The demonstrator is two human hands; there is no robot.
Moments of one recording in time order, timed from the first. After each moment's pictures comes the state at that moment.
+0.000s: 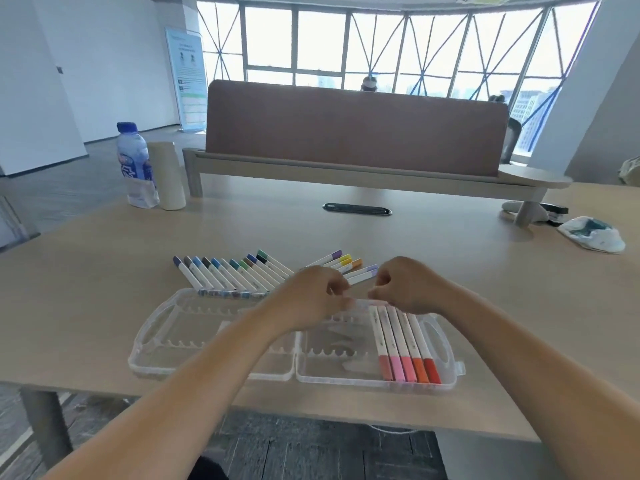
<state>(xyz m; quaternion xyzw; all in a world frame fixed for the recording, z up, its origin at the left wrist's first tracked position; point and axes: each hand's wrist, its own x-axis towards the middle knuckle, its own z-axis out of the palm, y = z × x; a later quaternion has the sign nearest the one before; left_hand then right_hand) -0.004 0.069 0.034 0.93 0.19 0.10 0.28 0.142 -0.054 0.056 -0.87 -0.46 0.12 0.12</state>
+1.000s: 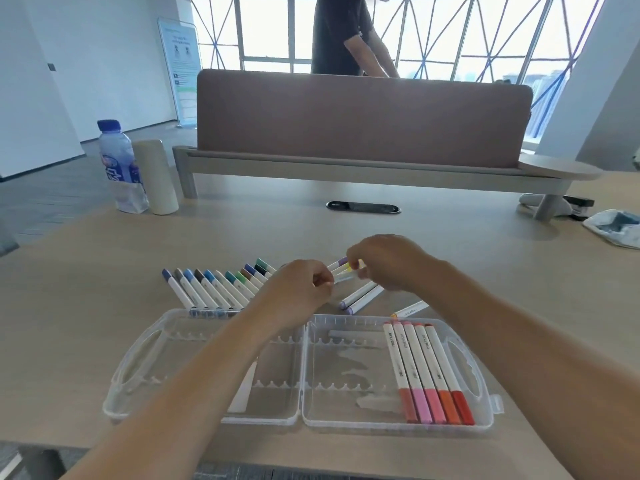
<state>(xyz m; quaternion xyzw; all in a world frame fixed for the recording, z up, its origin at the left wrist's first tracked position) 0.015 0.116 0.026 0.92 0.24 0.14 0.28 0.185 0.024 0.050 -0.81 -0.58 -0.08 -0.04</state>
